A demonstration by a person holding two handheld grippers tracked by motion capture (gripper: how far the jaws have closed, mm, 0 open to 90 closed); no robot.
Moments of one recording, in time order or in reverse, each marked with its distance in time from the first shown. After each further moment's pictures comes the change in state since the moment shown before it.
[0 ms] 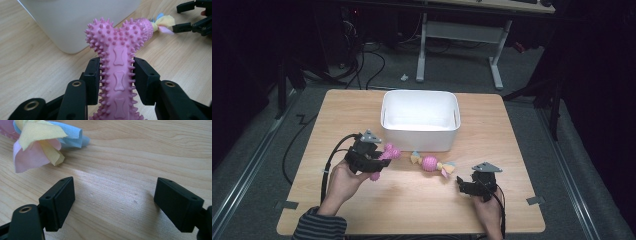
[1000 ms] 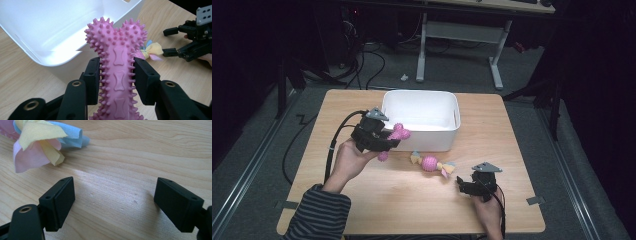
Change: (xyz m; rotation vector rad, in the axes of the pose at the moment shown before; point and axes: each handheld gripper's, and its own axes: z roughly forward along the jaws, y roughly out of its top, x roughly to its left) left arm 0.007 0.058 -0.011 -0.060 -0.047 0.044; right arm 0.000 0.000 0.000 -0.001 0.000 -0.001
